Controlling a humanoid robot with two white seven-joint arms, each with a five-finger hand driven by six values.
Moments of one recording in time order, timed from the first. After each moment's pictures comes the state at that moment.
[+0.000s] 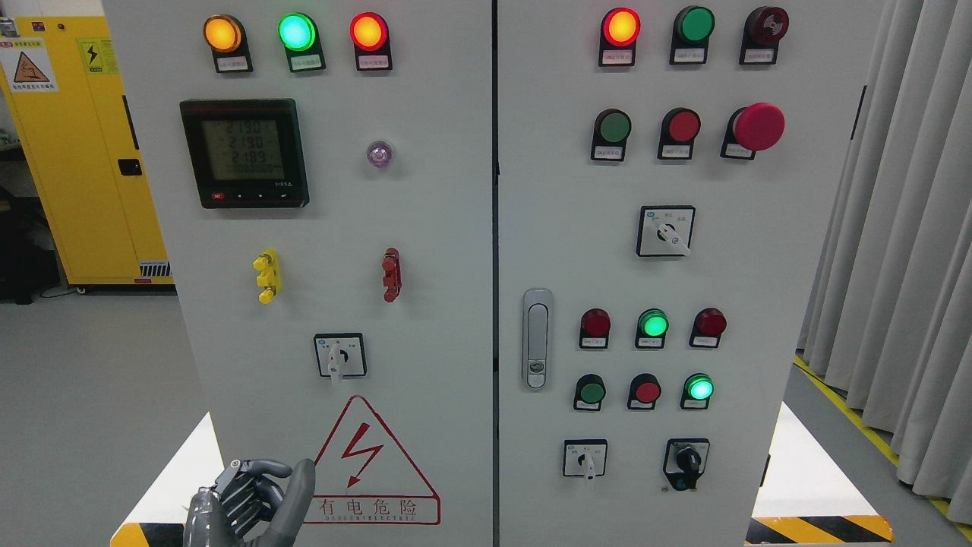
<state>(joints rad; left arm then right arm) -0.07 -0.09 -0.04 -2.09 -0.13 0.32 0.29 0.12 0.12 0.05 -0.13 0.00 -0.08 -0.24</state>
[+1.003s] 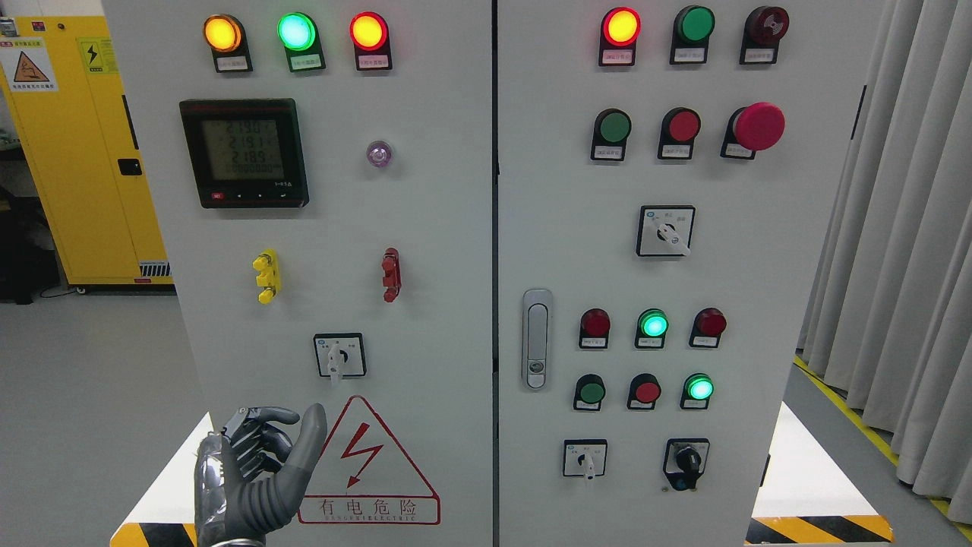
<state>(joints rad) -0.23 -0.12 -0.06 -2.07 -0.24 0.49 0.31 0.12 0.12 0.05 -0.13 0.00 -0.08 -0.24</state>
